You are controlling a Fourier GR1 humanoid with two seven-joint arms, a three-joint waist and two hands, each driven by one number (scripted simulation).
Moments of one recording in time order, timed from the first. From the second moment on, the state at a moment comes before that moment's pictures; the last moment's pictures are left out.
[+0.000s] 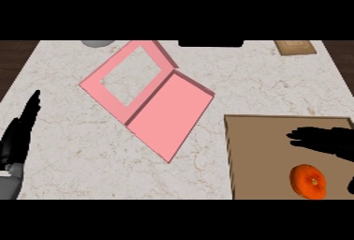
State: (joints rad) left arm -0.11 0.51 -0.03 -1.32 -0.03 0.24 0.06; right arm -0.29 -0.93 0.47 -1.10 0.58 0.24 -0.95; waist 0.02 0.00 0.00
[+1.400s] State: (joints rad) left arm -0.10 0.44 0.07 -1.34 -0.13 0.19 0.09; right arm -0.20 -0.88 0.44 -1.27 0.70 0.27 -0.93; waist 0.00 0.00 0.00
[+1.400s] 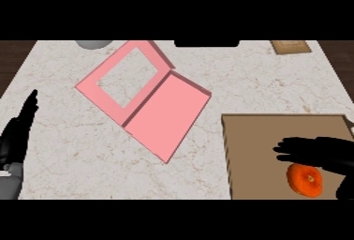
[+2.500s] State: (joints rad) left arm -0.09 0.41 0.12 -1.35 -0.18 0.14 0.07; right arm -0.14 -0.69 0.34 -1.27 0.90 0.12 -0.86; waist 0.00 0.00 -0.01
